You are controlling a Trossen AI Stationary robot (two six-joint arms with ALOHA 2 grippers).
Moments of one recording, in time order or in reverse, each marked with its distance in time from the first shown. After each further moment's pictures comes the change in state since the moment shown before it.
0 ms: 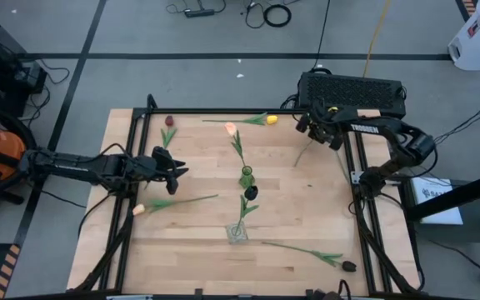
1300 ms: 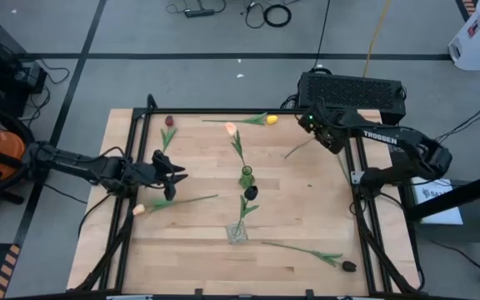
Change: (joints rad) left arm -0.112 -0.001 0.000 -0.024 -0.047 -0.004; right arm 0.122 -0.192 0.045 -0.187 0.053 0.345
